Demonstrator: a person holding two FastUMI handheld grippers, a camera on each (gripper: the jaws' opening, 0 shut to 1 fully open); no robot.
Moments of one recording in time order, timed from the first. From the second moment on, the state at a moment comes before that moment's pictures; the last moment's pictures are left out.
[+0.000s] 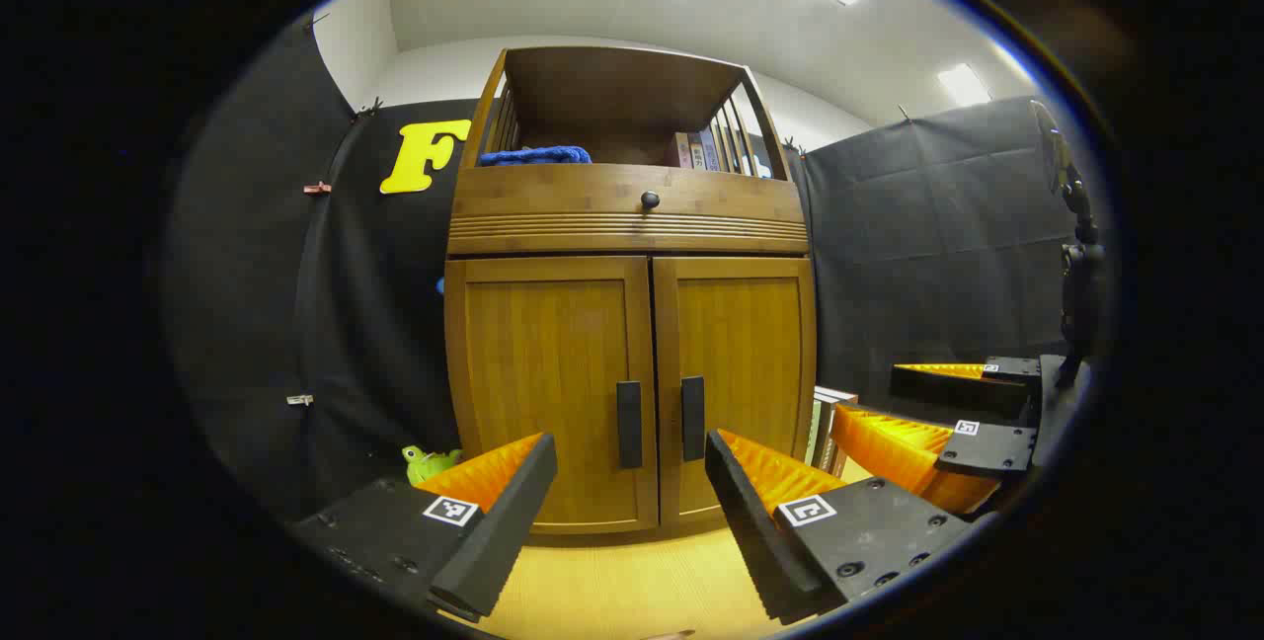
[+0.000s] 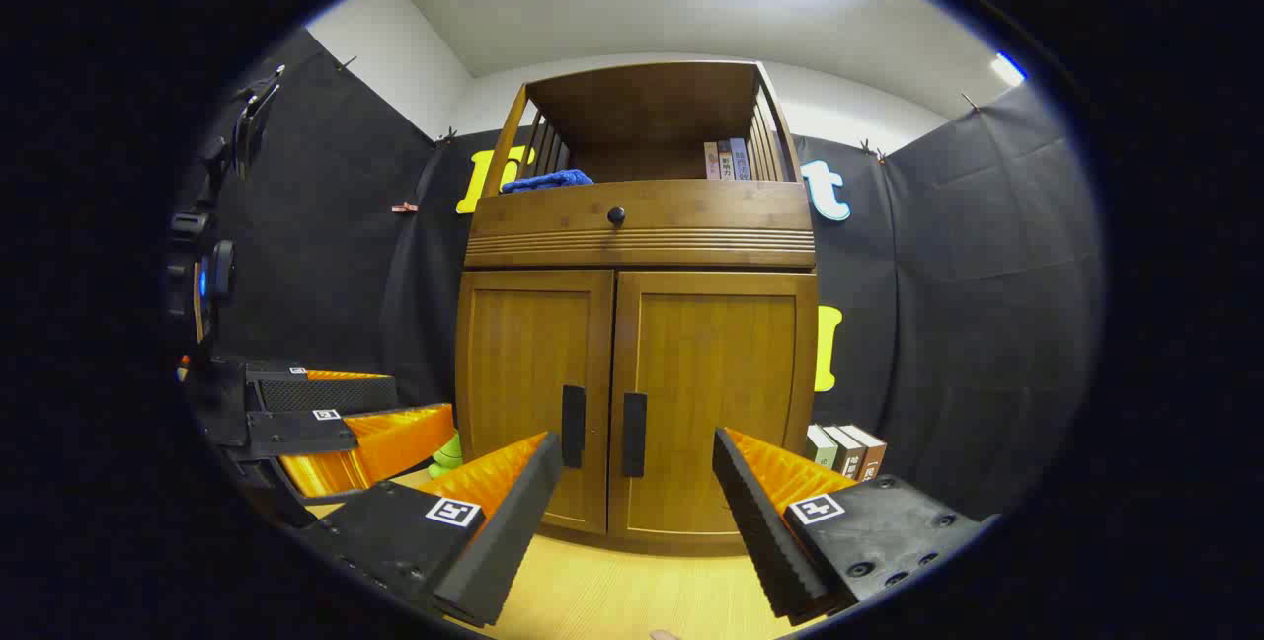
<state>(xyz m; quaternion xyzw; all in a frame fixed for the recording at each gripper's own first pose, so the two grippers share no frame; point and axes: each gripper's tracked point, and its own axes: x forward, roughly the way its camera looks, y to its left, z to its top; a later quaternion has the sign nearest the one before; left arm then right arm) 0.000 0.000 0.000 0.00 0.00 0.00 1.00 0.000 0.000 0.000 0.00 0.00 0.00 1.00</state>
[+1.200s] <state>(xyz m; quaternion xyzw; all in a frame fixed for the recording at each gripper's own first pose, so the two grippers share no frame) 0.013 0.012 -0.004 -0.03 0.00 0.00 1.00 0.020 0.003 -0.005 0.02 0.00 0.00 1.00</state>
